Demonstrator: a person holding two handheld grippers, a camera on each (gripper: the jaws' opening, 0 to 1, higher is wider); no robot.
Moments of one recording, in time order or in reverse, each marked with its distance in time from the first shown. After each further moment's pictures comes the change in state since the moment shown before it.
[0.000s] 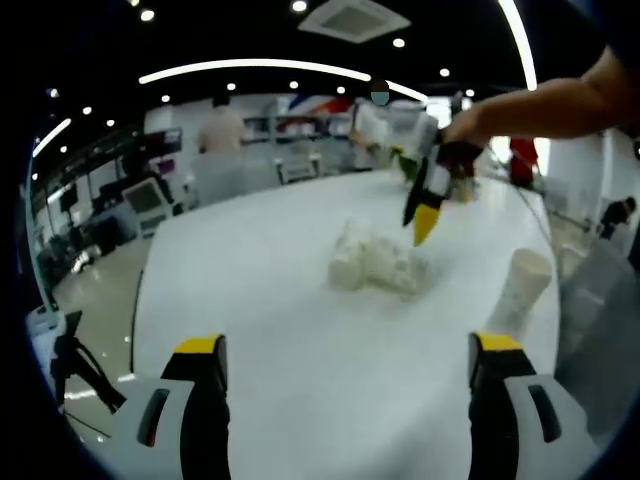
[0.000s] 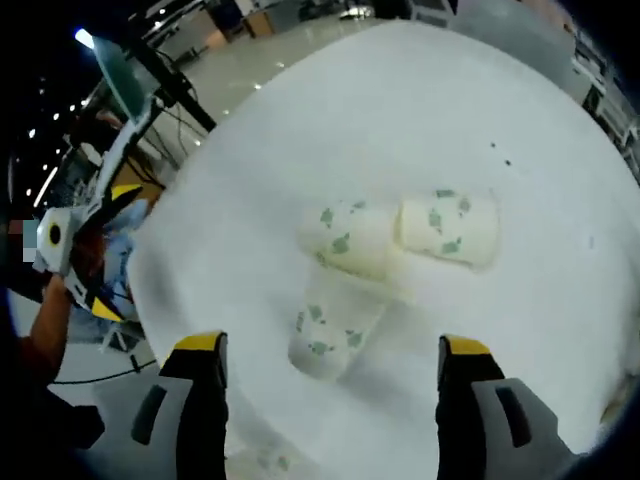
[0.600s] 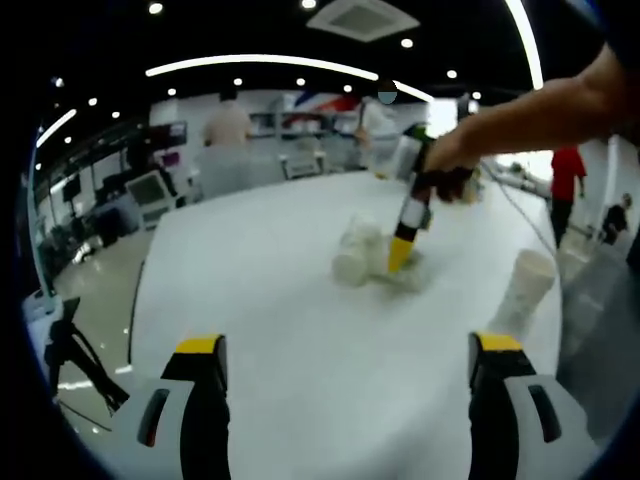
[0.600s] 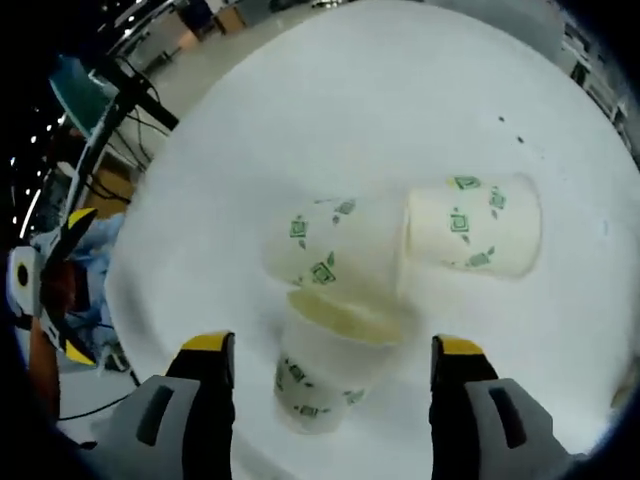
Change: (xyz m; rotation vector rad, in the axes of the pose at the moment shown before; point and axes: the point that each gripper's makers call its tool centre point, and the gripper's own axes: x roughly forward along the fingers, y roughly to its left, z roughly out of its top) left arm 0.000 0.006 -0.005 -0.031 0.001 0.011; right arm 0.052 -0.011 0.014 0.058 0.042 -0.061
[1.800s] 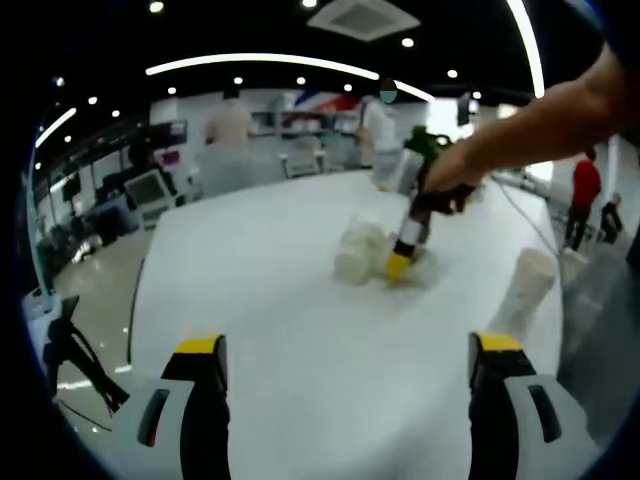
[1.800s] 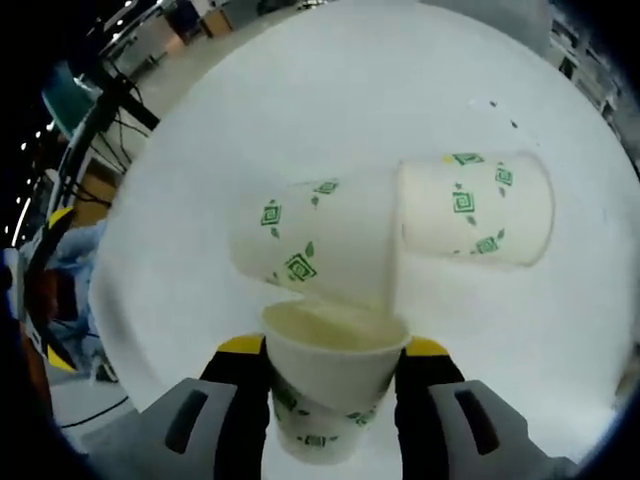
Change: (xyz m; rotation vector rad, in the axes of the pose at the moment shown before) left arm 0.001 0.000 -0.002 0.001 0.003 0.000; right arm 0.014 -0.009 -0.013 0.031 -0.014 -0.050
